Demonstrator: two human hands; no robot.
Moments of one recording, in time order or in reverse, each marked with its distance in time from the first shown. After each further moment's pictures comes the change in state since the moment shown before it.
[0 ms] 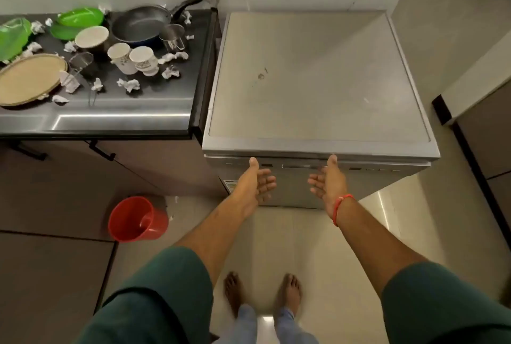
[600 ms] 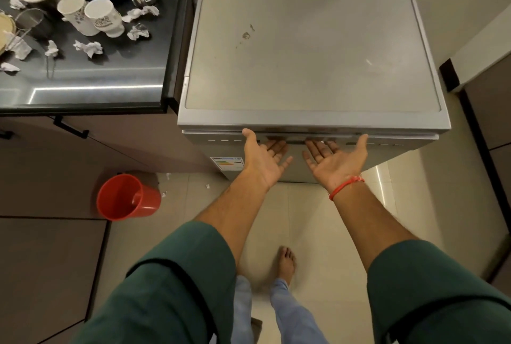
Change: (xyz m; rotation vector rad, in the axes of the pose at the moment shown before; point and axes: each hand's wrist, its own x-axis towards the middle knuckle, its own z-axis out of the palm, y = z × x) left_hand 0.043 -0.013 0.060 -0.584 -0.140 -0.116; right_hand 0.042 0.010 -0.025 0.863 -0.244 0.173
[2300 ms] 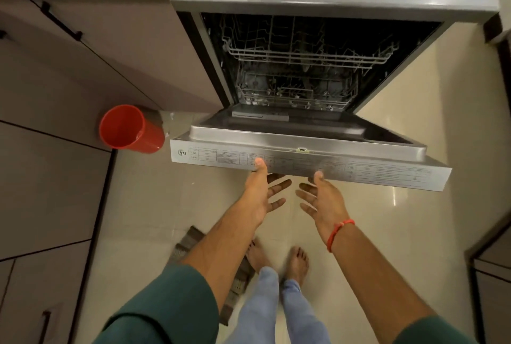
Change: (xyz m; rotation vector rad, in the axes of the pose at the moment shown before) left_hand -0.070 -0.202 -0.188 0.393 0.288 -0.034; right_hand -0.140 0.118 -0.217 -0.831 0.232 0.096
